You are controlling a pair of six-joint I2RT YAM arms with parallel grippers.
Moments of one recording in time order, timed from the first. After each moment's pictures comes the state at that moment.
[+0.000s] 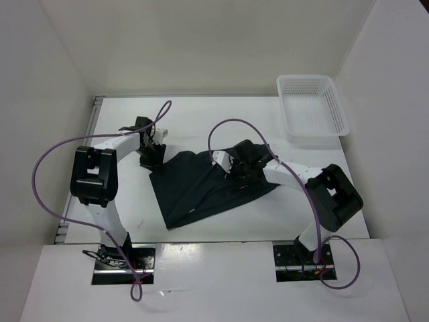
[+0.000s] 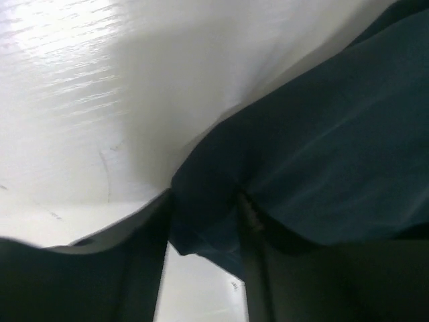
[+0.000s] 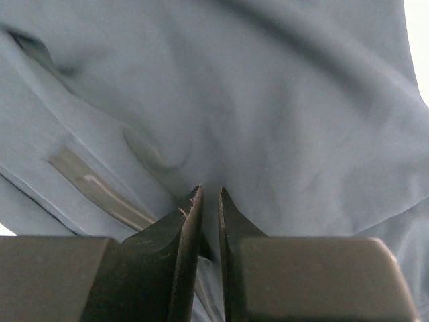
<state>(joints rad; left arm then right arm) -0.09 1.88 1.24 -0.67 0.18 0.07 0.61 1.61 0.90 -0.24 -0.21 -0.63</state>
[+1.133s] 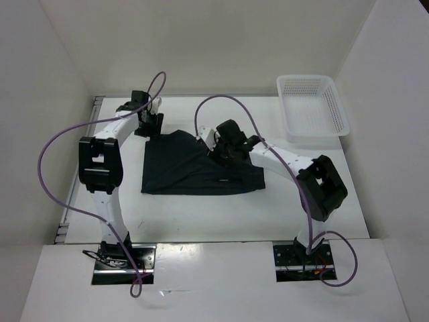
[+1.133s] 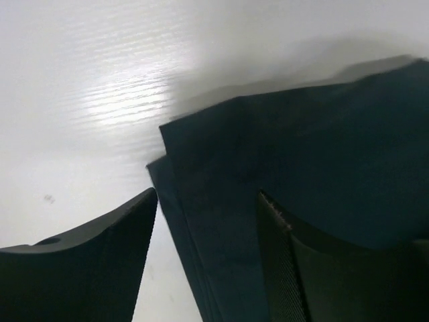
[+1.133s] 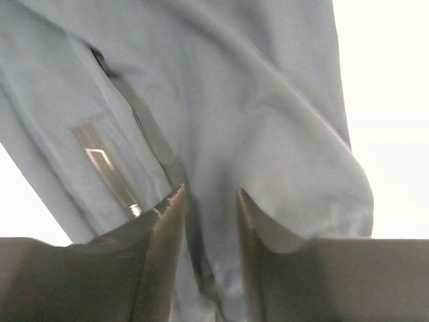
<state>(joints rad) -0.05 2.09 1.65 -0.59 0.04 0.07 0.67 1.78 1.25 -0.32 -0.11 -0.50</state>
